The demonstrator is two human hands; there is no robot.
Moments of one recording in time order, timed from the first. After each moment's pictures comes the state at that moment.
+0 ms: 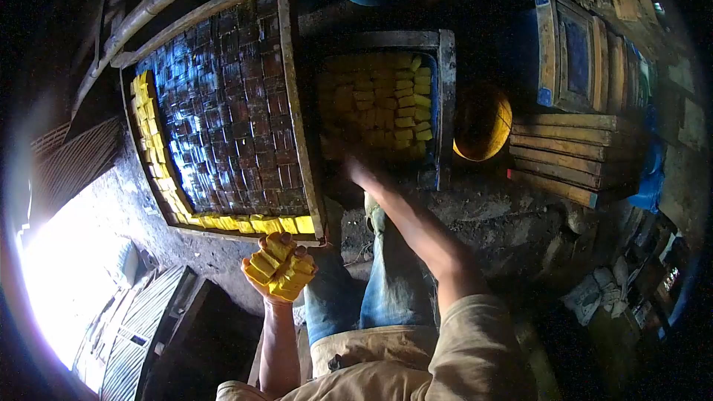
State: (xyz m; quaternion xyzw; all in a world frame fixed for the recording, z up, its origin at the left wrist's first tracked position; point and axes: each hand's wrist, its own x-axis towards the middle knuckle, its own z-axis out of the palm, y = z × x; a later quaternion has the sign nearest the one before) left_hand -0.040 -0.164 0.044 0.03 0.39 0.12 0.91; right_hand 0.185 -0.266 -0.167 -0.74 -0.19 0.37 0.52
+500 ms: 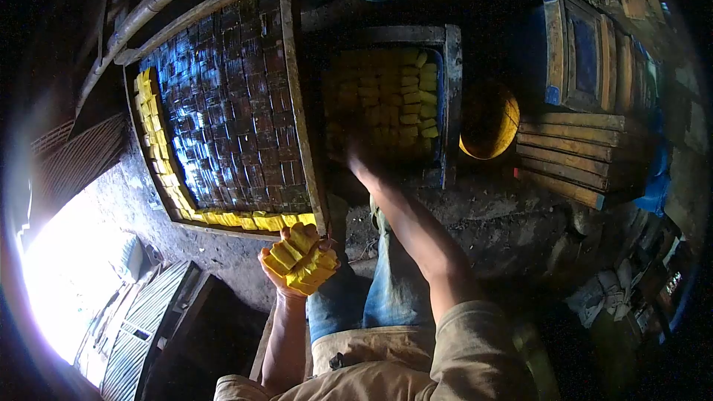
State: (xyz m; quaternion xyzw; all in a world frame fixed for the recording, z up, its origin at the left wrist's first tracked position) left_hand 0.002 -0.187 0.047 0.01 0.36 0.11 0.93; right_hand 0.209 -0.240 -0.114 -0.44 0.29 0.48 0.70
